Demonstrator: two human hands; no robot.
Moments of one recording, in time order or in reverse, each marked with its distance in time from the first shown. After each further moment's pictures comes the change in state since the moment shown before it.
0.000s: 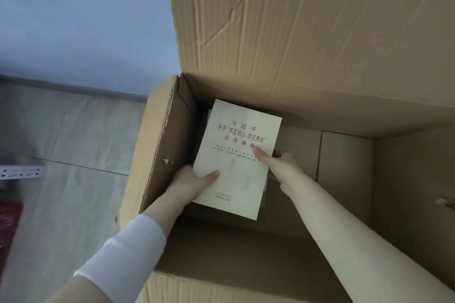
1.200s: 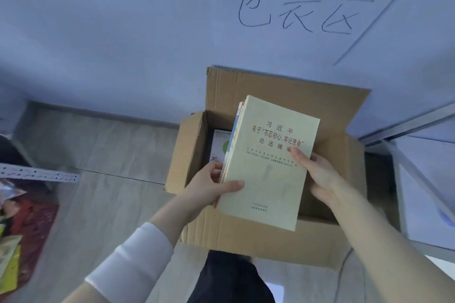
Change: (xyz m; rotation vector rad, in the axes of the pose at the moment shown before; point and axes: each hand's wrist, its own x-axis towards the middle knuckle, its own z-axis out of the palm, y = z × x) left_hand -0.302 0.035 -0.071 -0.204 -0.303 0.317; right_hand -0.310 -0.069 -0.087 0.151 -0.120 -0.245
